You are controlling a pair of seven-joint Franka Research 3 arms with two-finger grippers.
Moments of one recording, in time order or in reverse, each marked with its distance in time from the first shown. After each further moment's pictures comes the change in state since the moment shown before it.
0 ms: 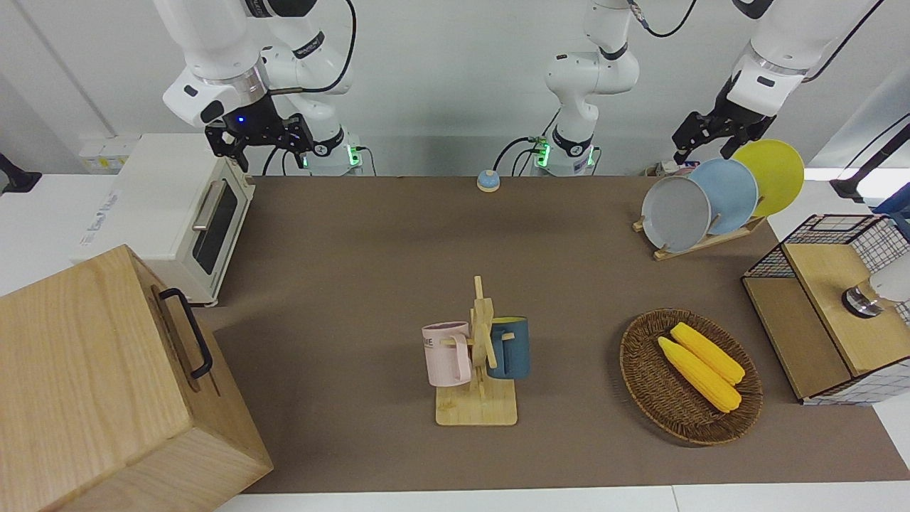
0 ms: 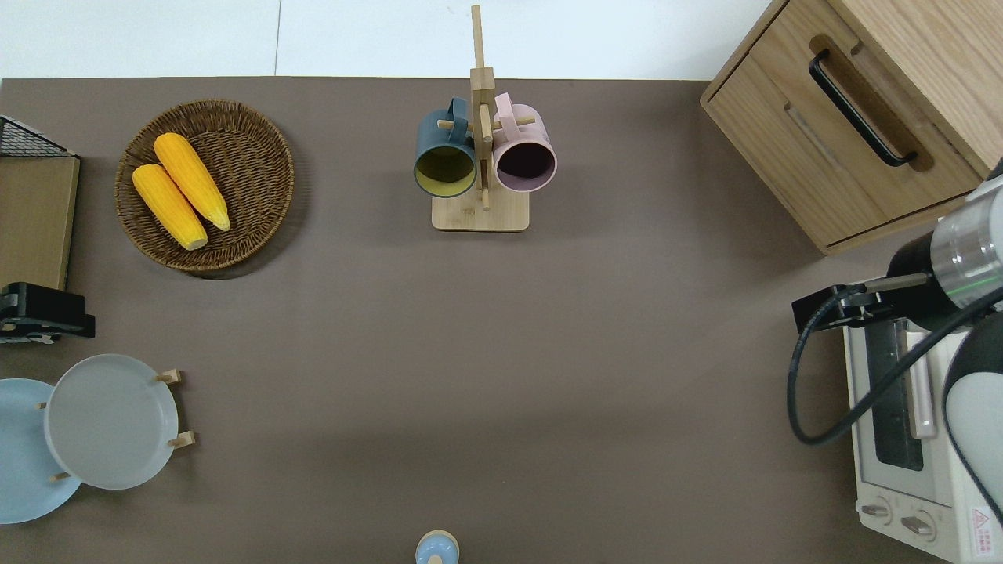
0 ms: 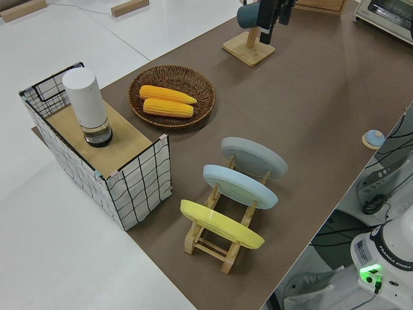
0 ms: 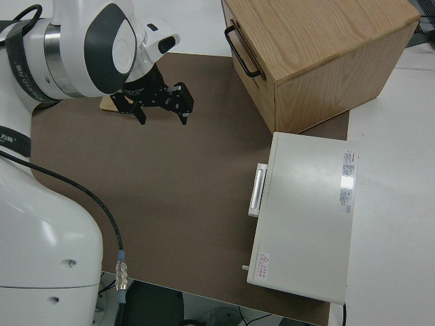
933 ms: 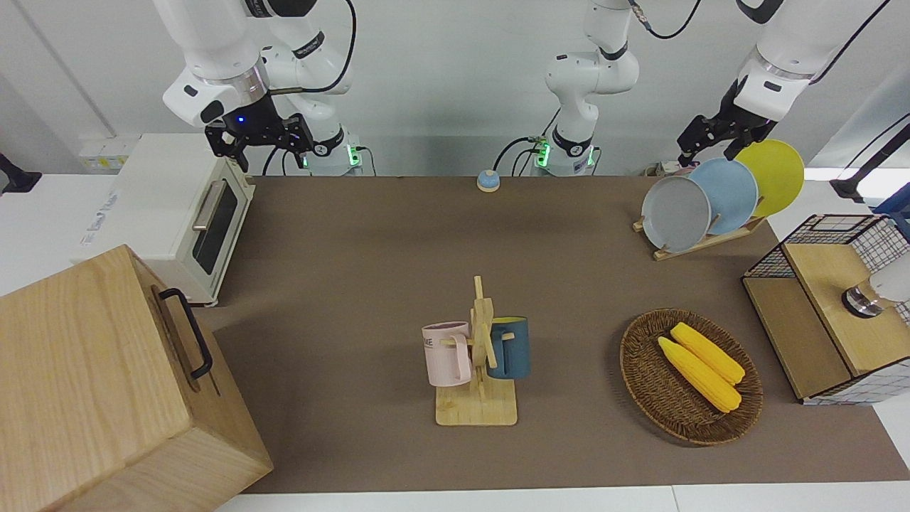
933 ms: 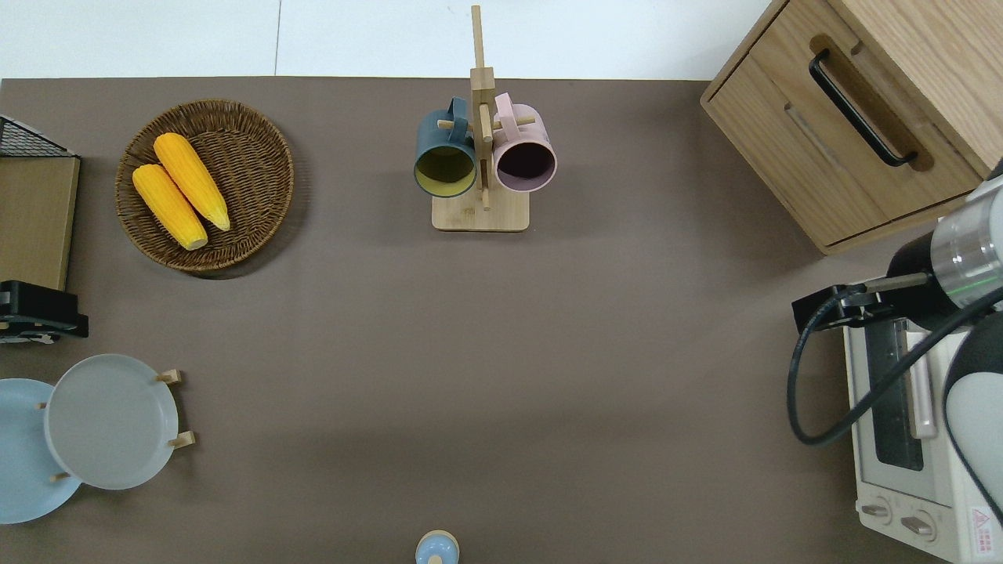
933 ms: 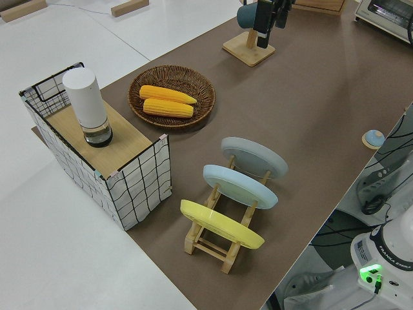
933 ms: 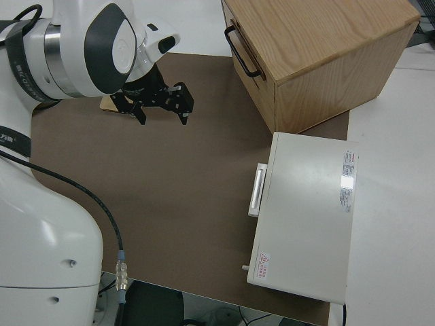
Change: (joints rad) left arm 0.016 0.010 0.003 -0.002 0.000 -0.002 -0.005; right arm 0.000 0.000 0.000 0.000 0.000 0.000 0.000
